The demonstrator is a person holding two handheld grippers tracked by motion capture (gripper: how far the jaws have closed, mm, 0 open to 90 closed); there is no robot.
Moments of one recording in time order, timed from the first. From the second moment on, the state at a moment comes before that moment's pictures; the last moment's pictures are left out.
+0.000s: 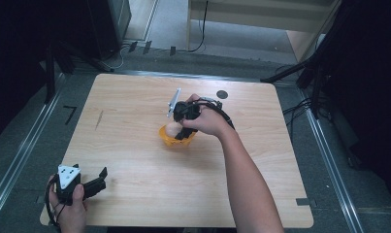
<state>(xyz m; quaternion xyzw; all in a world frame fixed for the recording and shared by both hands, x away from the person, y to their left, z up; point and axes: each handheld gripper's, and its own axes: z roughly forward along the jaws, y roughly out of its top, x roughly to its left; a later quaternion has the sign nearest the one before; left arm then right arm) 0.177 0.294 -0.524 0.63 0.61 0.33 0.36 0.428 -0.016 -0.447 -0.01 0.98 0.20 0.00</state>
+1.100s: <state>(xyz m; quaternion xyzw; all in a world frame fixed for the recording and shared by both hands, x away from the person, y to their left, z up) 0.179 0.292 -0.525 0.63 0.60 0.33 0.36 0.412 -0.064 -0.441 0.10 0.96 0.27 0.03</state>
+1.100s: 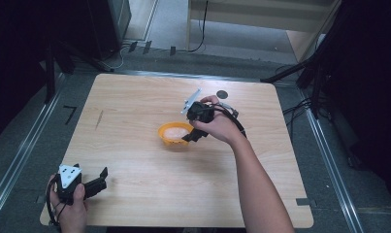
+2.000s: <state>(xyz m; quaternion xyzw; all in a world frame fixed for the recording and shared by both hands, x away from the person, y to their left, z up) 0.180 0.291 -0.525 0.63 0.60 0.34 0.35 0.366 -0.134 -0.465 0.21 0.93 0.30 0.04</state>
